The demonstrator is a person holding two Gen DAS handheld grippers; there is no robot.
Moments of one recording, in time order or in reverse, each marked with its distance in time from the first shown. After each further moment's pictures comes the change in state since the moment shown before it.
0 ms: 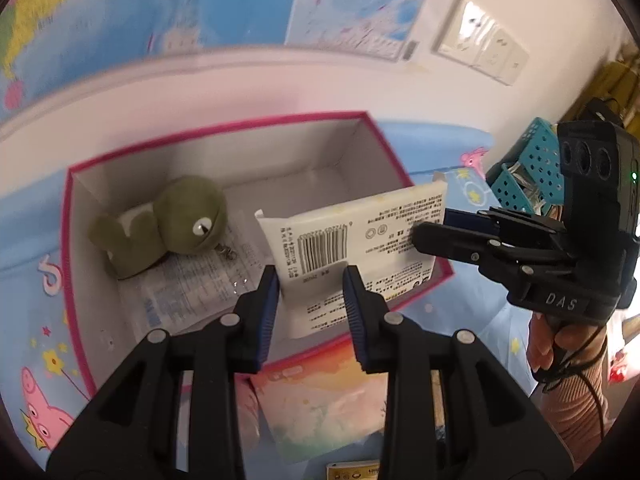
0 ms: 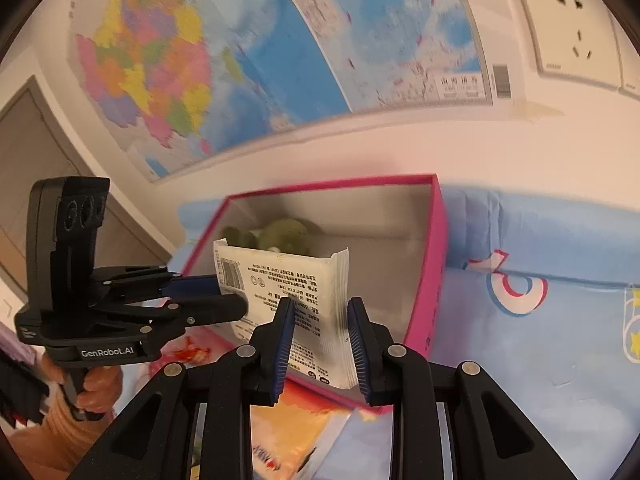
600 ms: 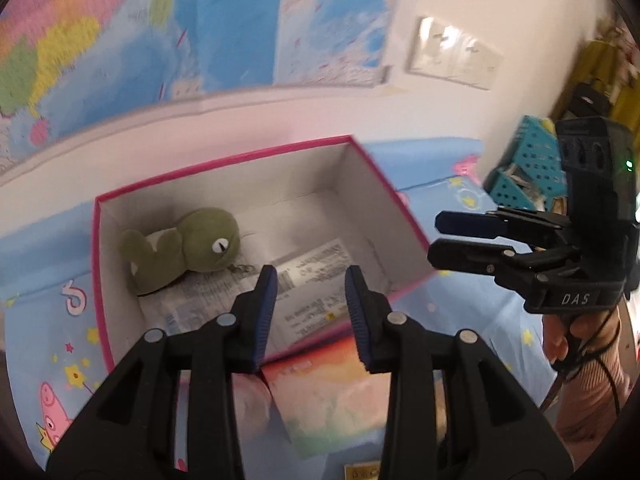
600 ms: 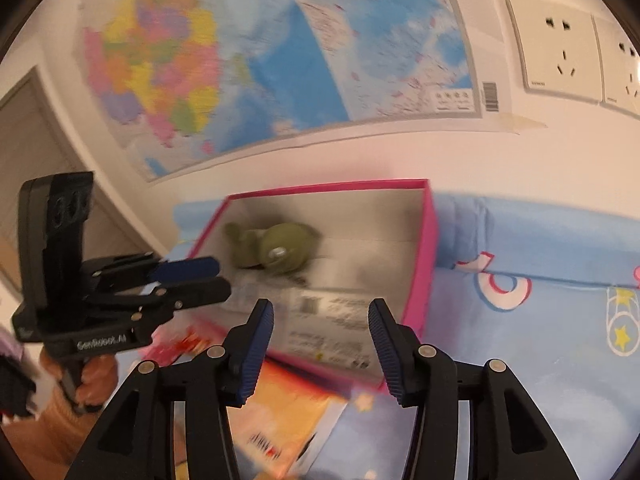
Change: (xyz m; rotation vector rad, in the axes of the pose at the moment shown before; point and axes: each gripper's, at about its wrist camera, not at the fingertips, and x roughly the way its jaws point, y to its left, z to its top) left arm -0.043 -0.019 -0.027 0.122 -0.166 0.042; right arm -0.029 0.012 -0.020 -0.049 -0.053 -0.015
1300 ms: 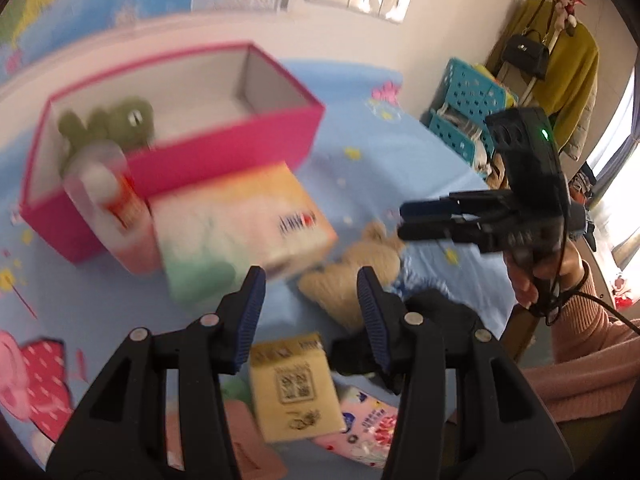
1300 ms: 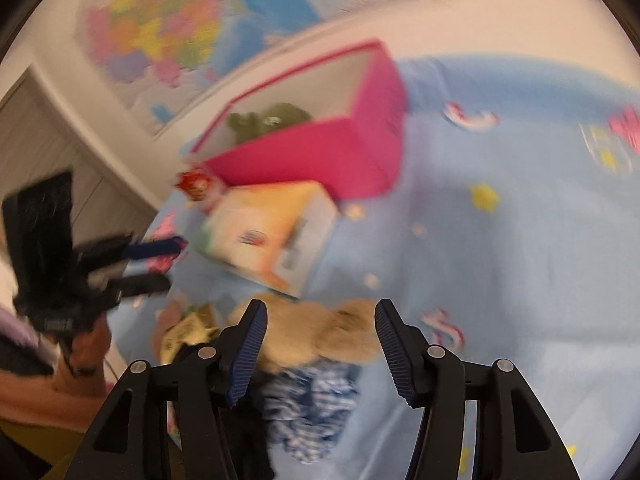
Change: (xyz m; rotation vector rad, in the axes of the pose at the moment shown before) left arm -0.012 -0.049 -0.123 0.056 0.095 -0.188; right arm -0.031 -0.021 -0.141 0.138 0.134 0.006
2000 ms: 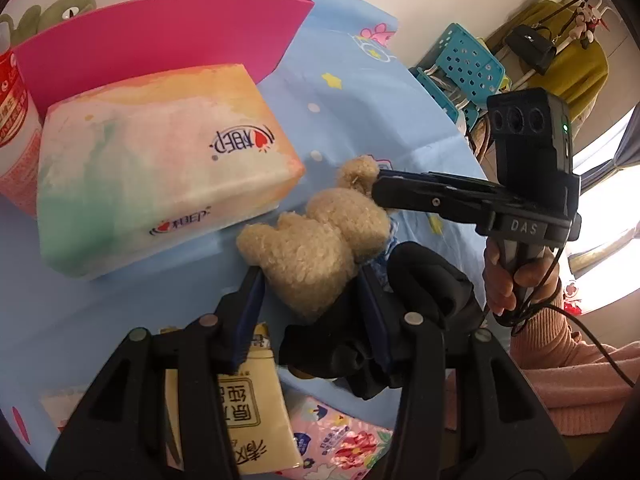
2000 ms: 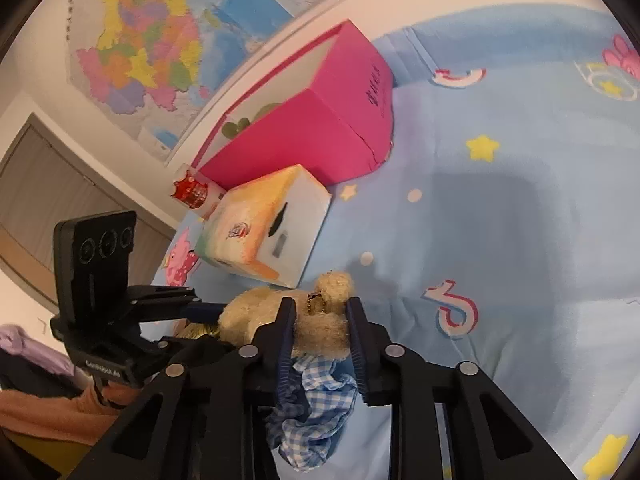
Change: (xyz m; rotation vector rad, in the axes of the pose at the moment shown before) left arm 0.062 -0.009 -0.013 -0.114 0.206 -0.175; right arm 0.008 -0.021 -0.019 0.076 -0.036 0.137
